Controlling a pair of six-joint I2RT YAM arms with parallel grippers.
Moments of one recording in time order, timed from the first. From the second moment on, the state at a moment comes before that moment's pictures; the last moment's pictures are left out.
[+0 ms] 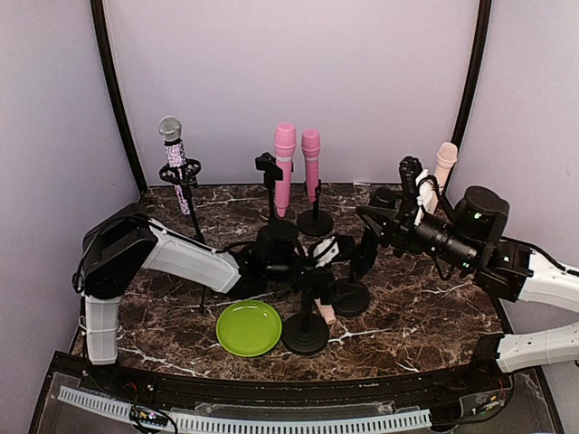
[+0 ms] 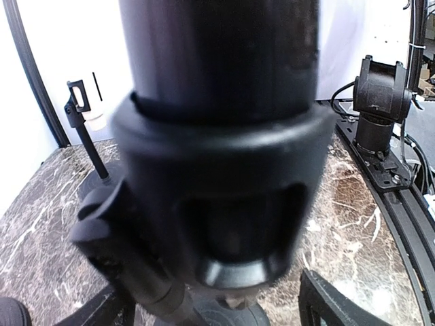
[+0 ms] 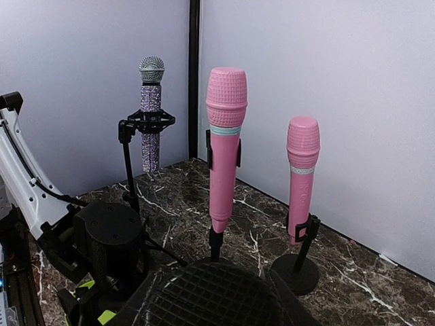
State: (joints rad) left arm -1.02 2.06 1.21 0.62 0.43 0.26; right arm 0.92 0.89 0.71 0.18 0.04 -0.05
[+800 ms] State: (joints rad) left arm -1.02 1.92 1.14 0.63 0.37 0.17; right arm 0.93 0.73 0.68 0.04 0.24 0.19
